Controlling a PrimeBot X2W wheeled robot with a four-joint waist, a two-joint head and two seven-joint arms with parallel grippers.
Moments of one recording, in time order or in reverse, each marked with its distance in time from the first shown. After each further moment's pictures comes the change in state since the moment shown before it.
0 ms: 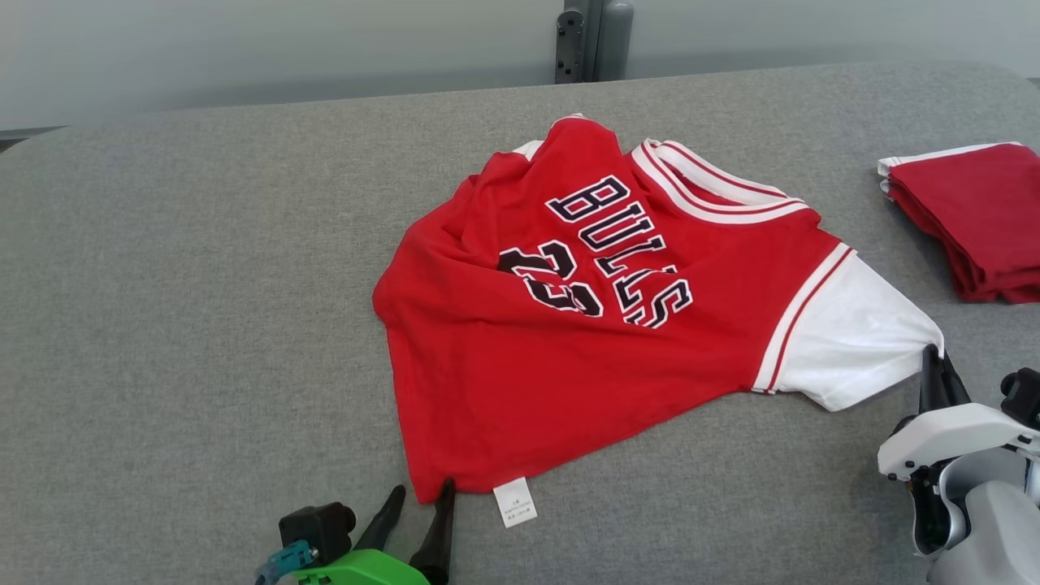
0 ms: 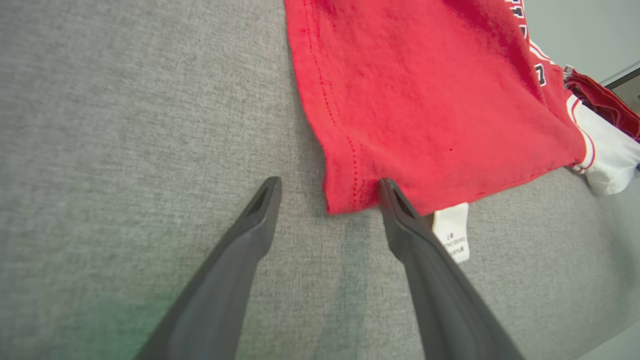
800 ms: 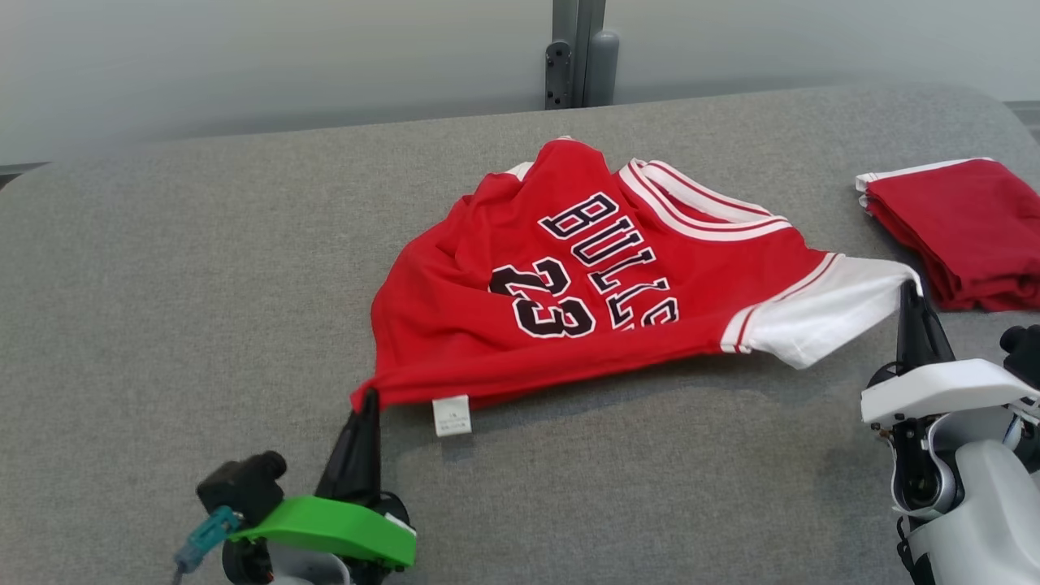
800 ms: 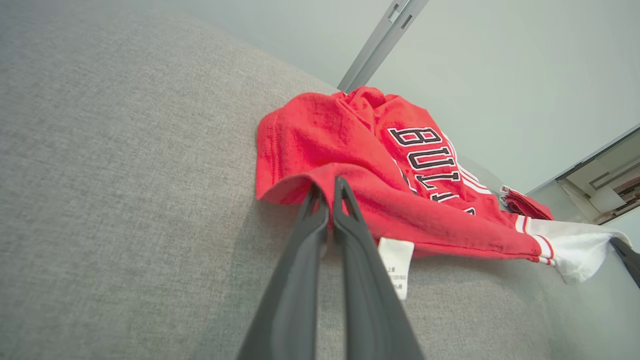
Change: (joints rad) left arm -0.049 0.010 0.072 -0.137 -0.072 0.001 -0.120; right arm 0.006 0.012 0.108 -0.207 0.218 0.000 0.032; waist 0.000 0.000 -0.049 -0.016
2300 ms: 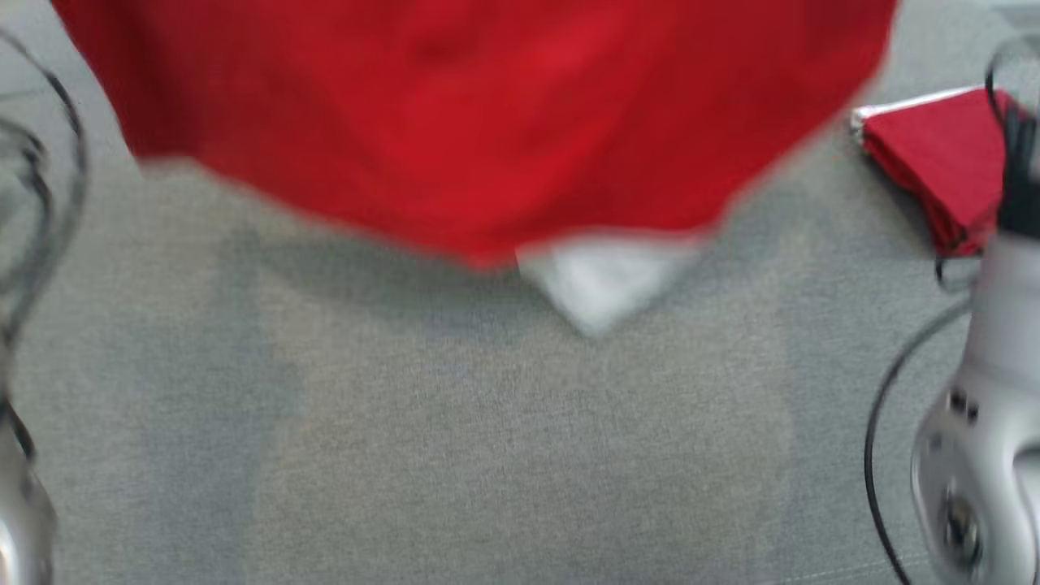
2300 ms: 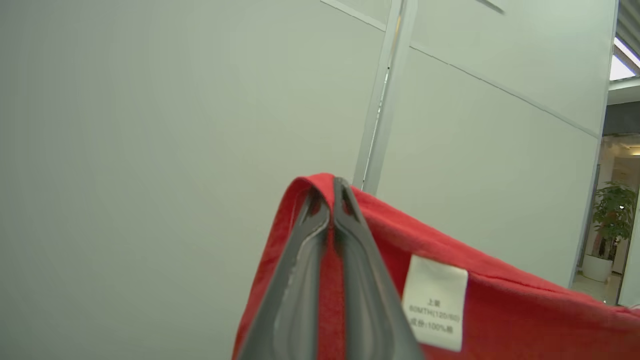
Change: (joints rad) left arm -0.951 0.291 0.202 -0.272 -0.054 0.081 0.343; right arm -0.706 0.073 -0.031 -0.460 0.430 0.000 0.294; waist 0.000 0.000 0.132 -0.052
